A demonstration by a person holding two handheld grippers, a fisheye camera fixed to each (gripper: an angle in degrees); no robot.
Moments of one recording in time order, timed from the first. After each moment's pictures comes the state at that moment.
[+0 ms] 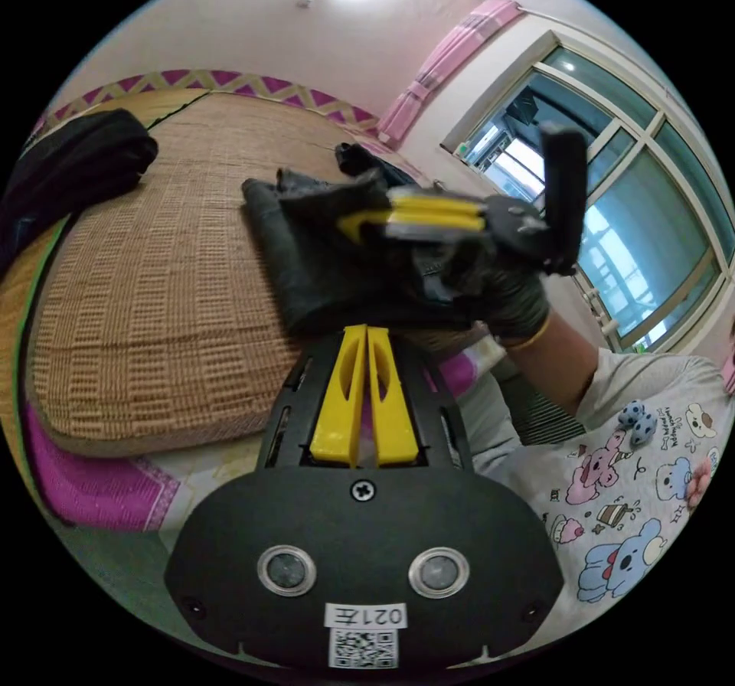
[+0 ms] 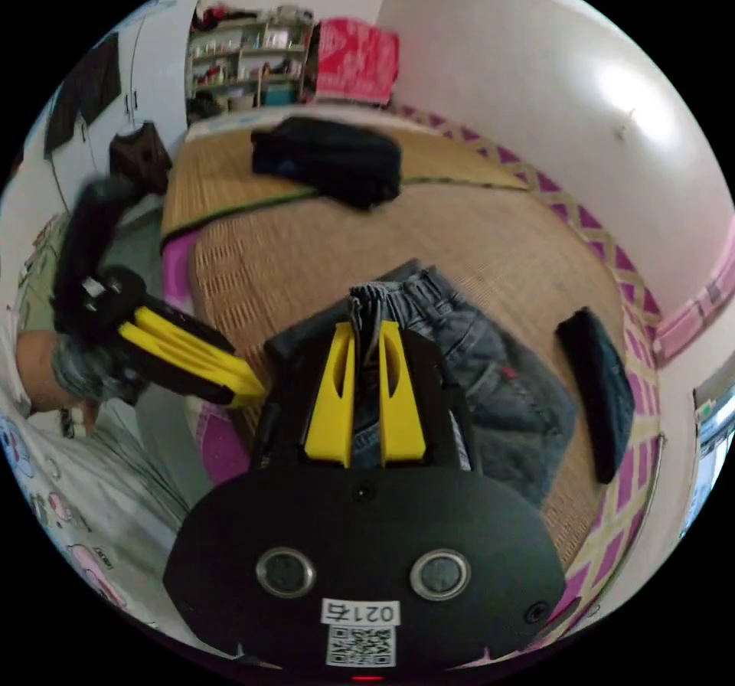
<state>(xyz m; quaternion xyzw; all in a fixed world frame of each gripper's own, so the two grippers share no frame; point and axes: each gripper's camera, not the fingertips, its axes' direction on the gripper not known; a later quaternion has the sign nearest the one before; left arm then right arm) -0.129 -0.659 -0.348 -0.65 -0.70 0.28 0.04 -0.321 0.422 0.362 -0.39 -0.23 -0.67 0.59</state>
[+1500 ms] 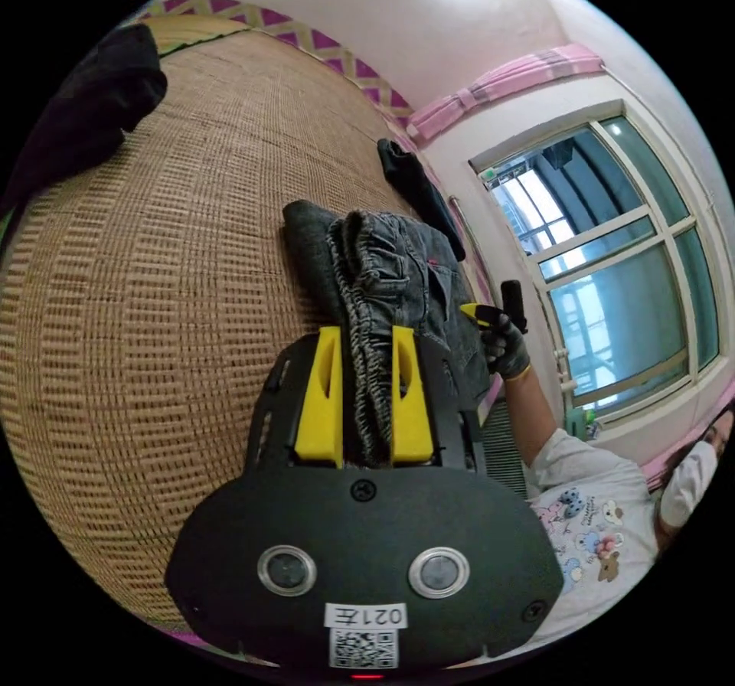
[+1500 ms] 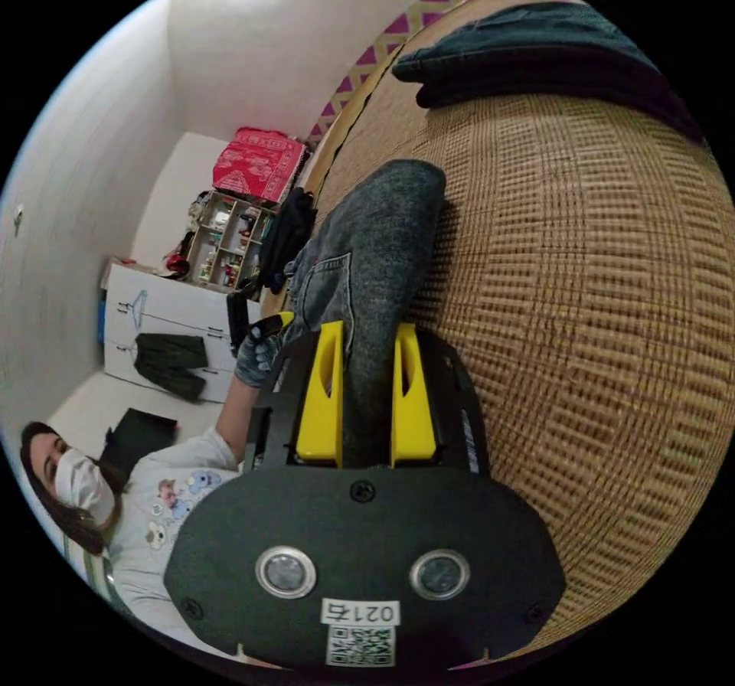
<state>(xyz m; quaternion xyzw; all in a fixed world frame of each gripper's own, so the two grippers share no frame) -0.292 -0.822 -0.160 -0.59 -0.78 0.18 0.11 -0.112 0.282 0.667 -0.67 -0.27 -0.17 0.67</state>
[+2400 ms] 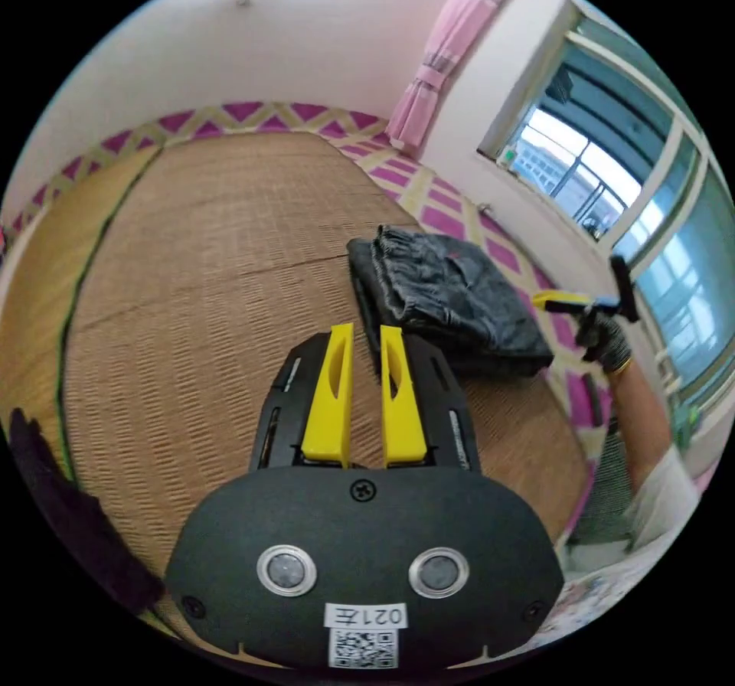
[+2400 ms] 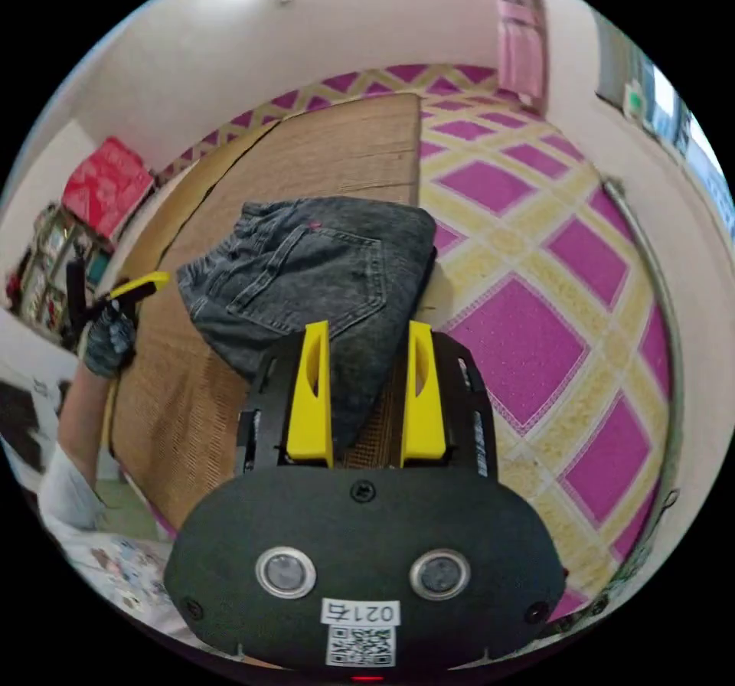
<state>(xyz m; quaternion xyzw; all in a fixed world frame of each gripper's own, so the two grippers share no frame) -0.570 -0.746 -0.125 -0.68 -0.65 0.33 -0.07 -0.222 0.157 0.835 -0.48 -0.01 -0.38 0.79</state>
